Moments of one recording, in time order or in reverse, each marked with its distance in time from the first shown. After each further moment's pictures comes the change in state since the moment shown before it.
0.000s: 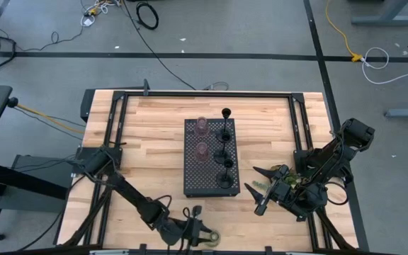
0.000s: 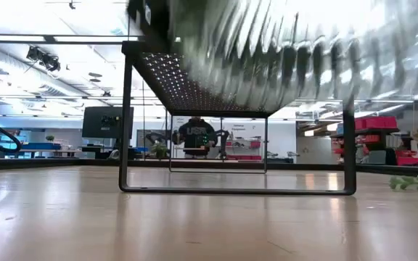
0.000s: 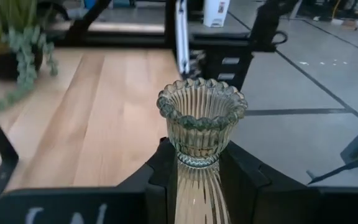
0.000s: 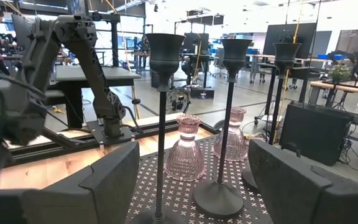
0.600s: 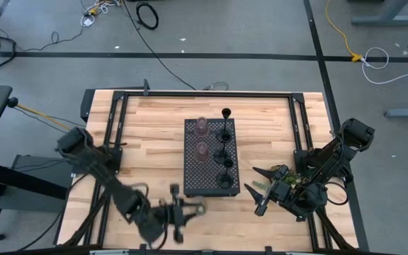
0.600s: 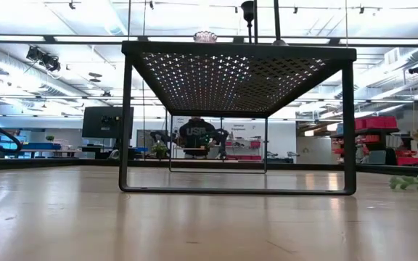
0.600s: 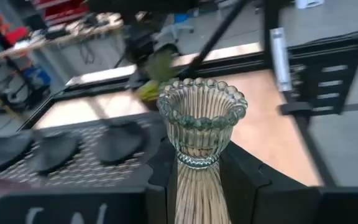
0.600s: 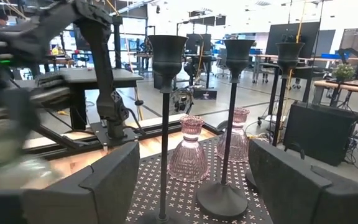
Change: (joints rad) left arm -0.056 -0.347 0.033 -0.534 -0.425 0.114; right arm 0.000 0.000 0.000 -0.001 -0.011 0.017
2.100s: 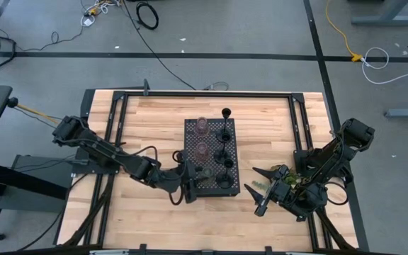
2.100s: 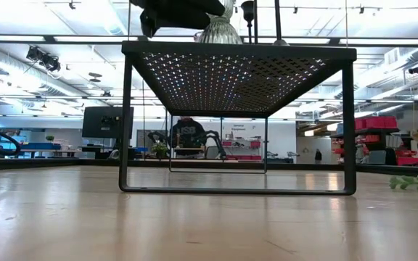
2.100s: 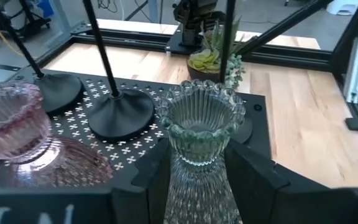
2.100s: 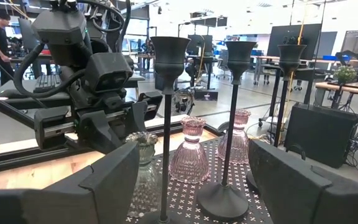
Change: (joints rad) left arm 0.344 -0.154 -0.195 0.013 0.295 -0.153; right arm 0.000 0.000 0.000 0.000 -0.007 -0.010
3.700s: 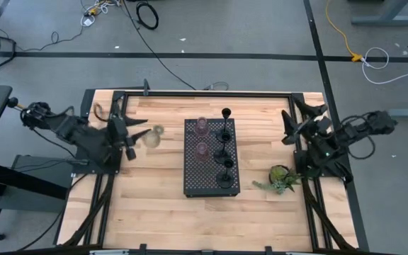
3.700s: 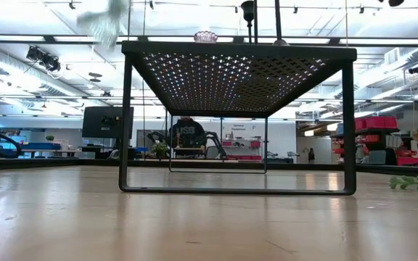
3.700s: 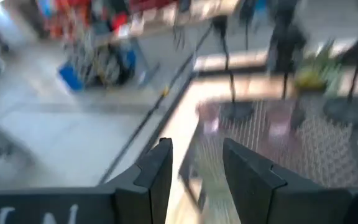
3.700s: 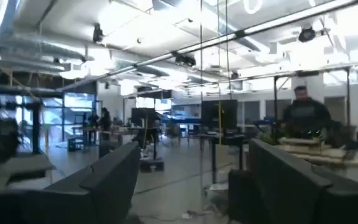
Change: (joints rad) left arm -0.053 -0.789 -0.016 -0.742 -0.308 0.246; right arm -0.467 -0.890 -0.298 -0.131 -0.372 -0.395
